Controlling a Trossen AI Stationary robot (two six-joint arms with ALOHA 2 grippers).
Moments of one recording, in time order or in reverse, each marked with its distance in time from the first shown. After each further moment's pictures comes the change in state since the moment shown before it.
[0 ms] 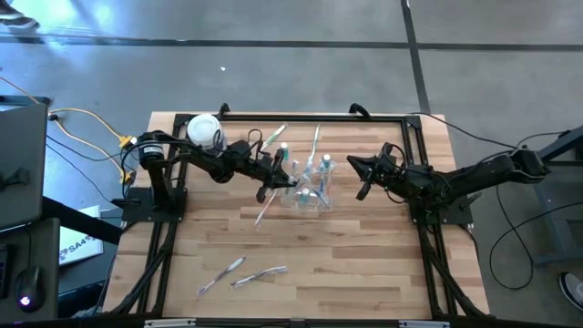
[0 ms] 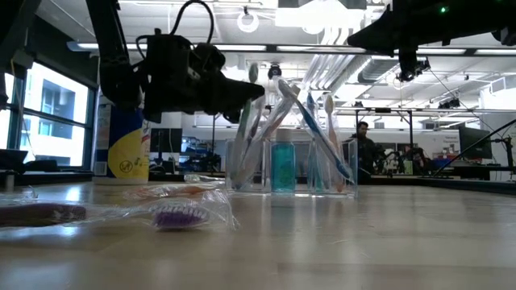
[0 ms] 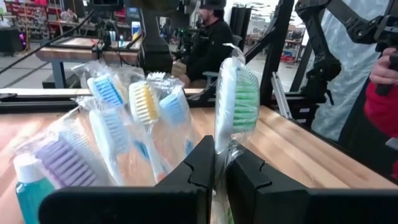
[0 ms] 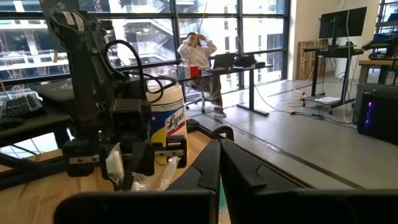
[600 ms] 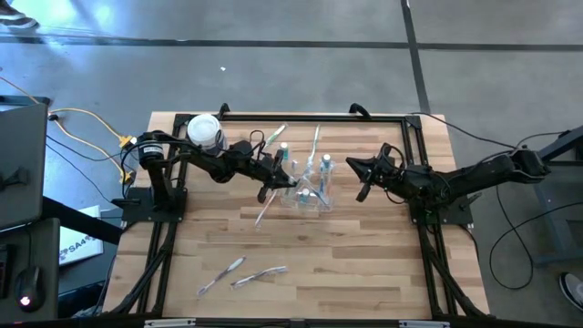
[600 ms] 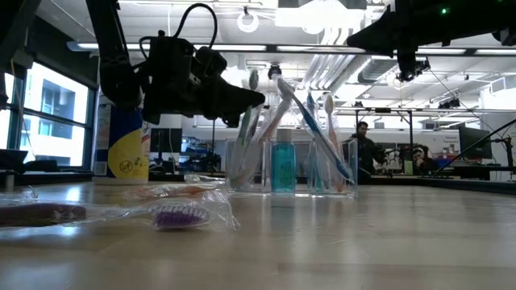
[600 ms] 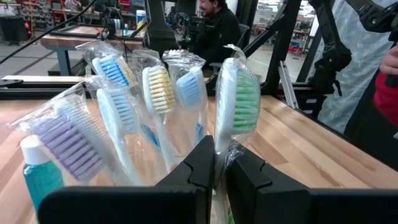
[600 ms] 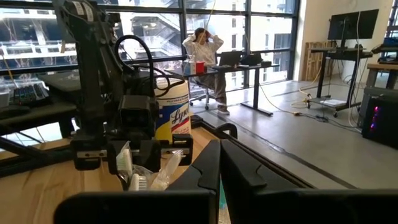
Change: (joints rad) left arm 0.000 -0.001 0.001 -0.065 -0.019 0.035; right arm -0.001 0.000 0.000 -0.018 -0.030 -0.026
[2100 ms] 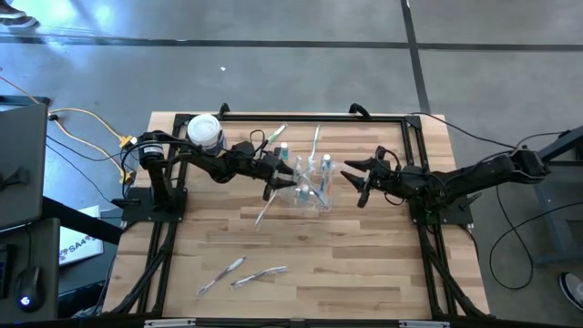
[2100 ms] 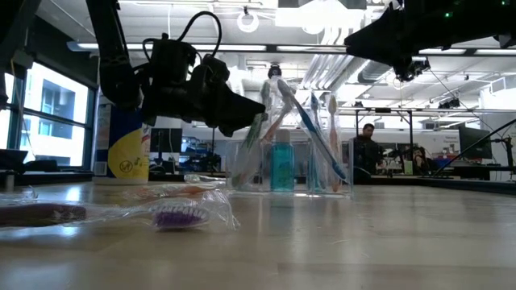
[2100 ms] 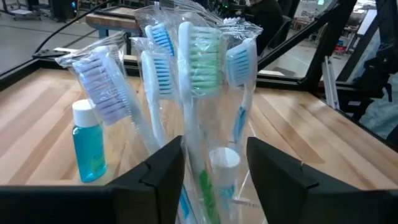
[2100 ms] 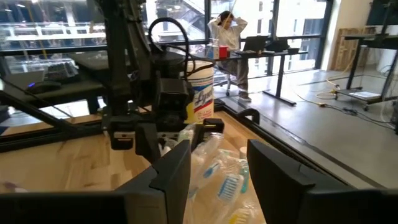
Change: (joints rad) left arm 0.000 0.001 -0.001 -0.055 -0.159 -0.034; right arm -0.005 0.004 0.000 -0.074 -0.114 0.024
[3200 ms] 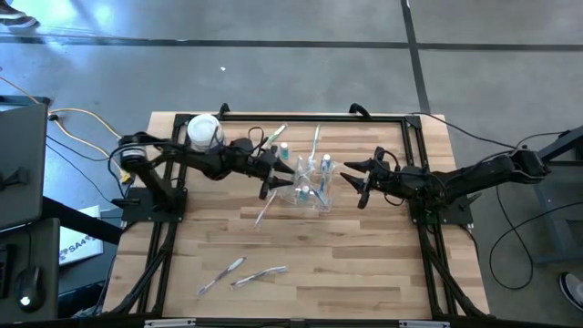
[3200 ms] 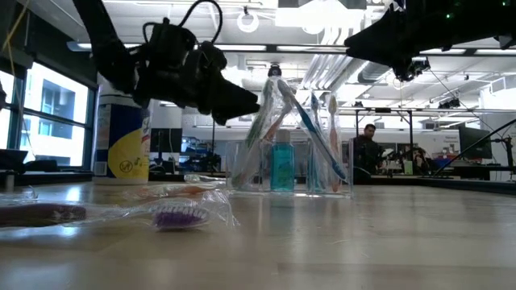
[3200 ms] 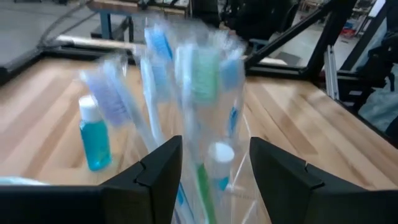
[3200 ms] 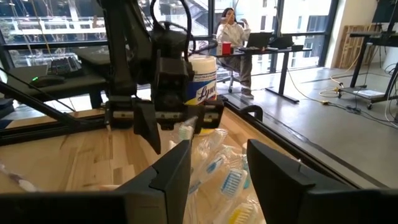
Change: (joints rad) left arm 0.000 -0.165 0.002 -0.260 -0.015 0.049; right arm 0.000 0.000 0.000 -0.017 -0.018 0.001
